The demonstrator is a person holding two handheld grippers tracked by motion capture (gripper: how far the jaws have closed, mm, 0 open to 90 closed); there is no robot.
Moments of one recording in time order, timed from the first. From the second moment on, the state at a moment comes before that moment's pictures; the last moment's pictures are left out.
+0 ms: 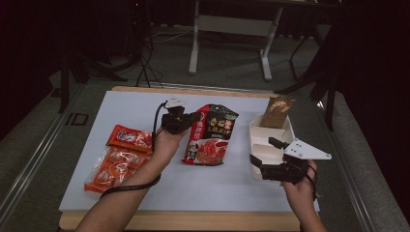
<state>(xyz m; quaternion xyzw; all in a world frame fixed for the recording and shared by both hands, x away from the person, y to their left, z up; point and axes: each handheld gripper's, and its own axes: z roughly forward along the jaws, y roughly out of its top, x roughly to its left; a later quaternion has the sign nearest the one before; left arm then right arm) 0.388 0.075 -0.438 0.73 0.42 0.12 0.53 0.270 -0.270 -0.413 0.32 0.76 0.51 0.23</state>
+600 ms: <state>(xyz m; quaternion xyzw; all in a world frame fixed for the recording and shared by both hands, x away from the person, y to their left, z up) 0.359 0.094 -0.420 0.71 0.37 0.07 0.60 0.280 -0.264 -0.400 0.33 0.76 0.52 0.21</state>
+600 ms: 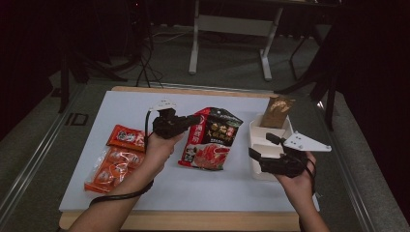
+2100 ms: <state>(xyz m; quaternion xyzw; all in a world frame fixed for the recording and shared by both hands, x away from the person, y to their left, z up) 0.333 0.083 -0.411 0.68 0.30 0.02 0.66 0.307 -0.237 -0.366 0.29 0.77 0.55 0.13</state>
